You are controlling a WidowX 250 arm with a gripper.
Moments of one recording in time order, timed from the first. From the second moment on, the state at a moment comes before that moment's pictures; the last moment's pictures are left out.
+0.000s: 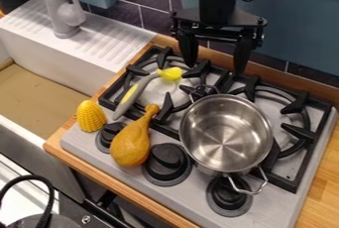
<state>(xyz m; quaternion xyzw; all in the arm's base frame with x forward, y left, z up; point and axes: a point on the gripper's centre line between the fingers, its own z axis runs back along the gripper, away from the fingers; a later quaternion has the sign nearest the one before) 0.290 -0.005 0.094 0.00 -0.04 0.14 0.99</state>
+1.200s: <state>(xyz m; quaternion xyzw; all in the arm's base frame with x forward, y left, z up) 0.272 0.069 0.096 0.00 -0.01 0.00 1.00</state>
